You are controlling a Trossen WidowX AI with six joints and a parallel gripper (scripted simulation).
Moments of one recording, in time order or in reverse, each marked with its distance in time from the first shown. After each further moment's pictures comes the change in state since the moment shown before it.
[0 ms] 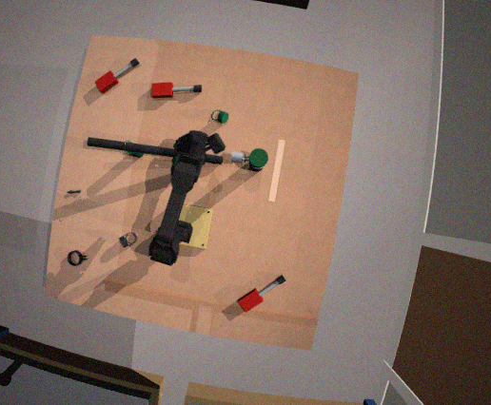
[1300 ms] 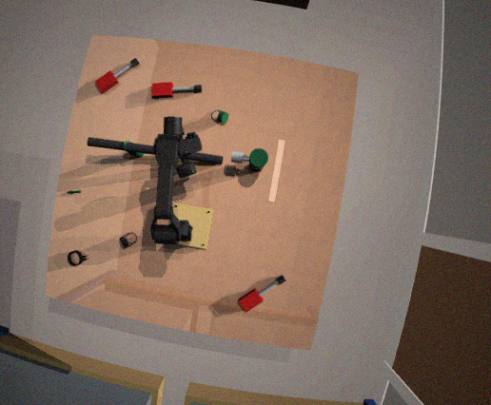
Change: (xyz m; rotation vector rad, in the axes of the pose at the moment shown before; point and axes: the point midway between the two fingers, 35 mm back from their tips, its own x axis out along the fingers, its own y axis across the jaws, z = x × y) arm 0.020 0.068 0.023 1.755 0.387 -0.106
